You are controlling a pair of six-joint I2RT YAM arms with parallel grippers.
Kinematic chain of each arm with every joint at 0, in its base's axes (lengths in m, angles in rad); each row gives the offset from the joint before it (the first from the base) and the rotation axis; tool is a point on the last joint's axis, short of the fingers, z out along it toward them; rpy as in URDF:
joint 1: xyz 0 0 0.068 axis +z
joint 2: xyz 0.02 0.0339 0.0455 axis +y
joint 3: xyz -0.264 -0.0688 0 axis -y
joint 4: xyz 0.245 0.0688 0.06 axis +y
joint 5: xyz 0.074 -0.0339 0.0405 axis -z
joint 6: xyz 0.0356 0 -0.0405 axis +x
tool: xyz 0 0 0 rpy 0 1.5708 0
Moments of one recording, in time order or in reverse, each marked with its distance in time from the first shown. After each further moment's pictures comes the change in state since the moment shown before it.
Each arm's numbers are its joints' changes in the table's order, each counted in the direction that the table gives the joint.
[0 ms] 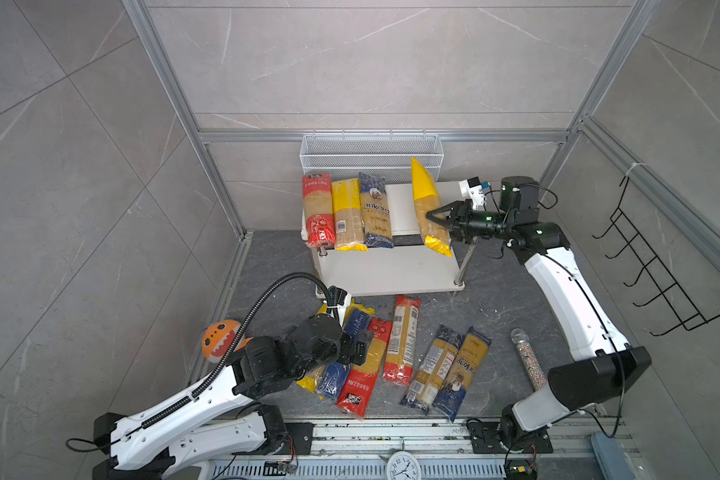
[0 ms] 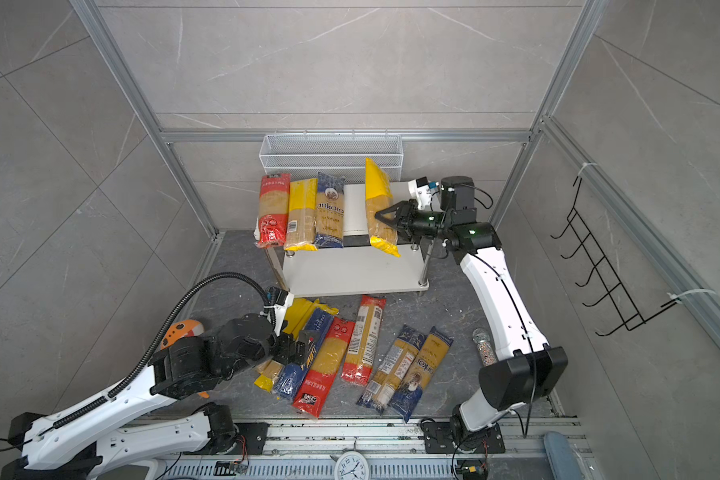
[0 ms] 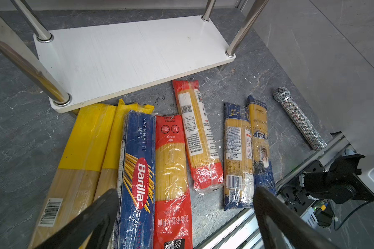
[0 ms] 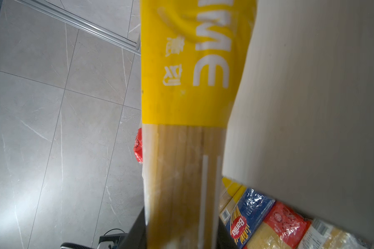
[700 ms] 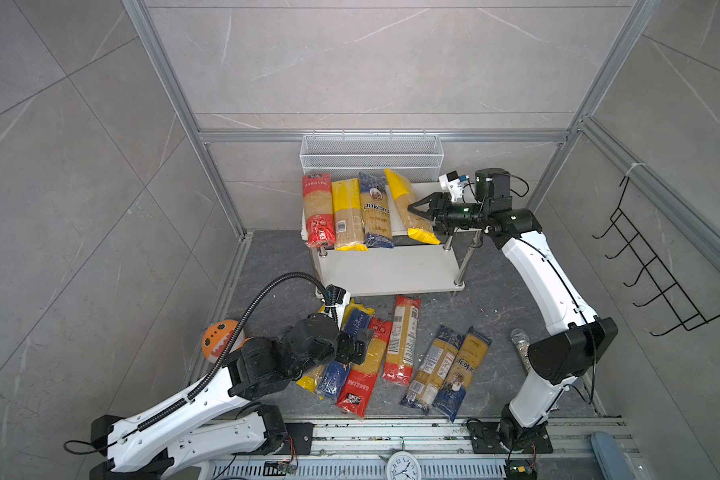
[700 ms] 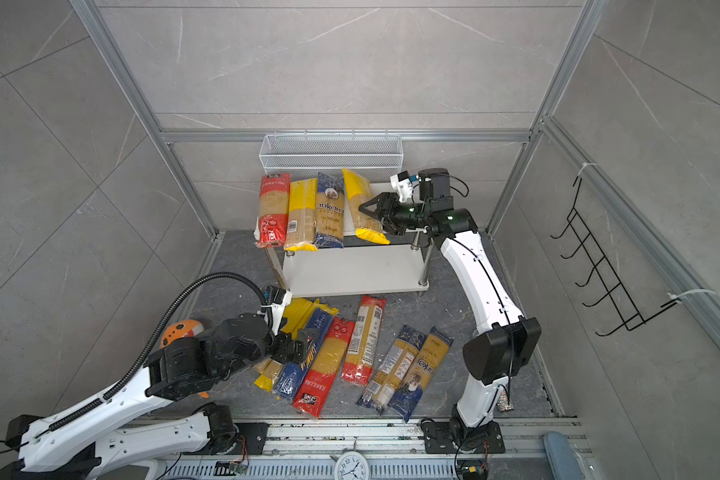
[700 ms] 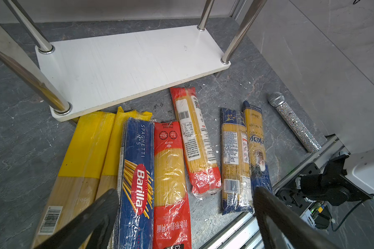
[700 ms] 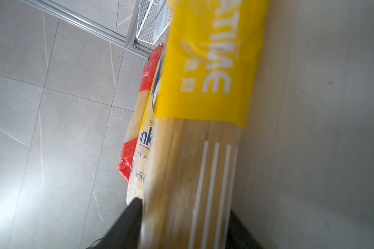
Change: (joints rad) left arm 0.000 -0.031 0.003 -0.014 -0.008 0.020; right arm 0.066 0.156 0.168 0.045 0.068 -0.058
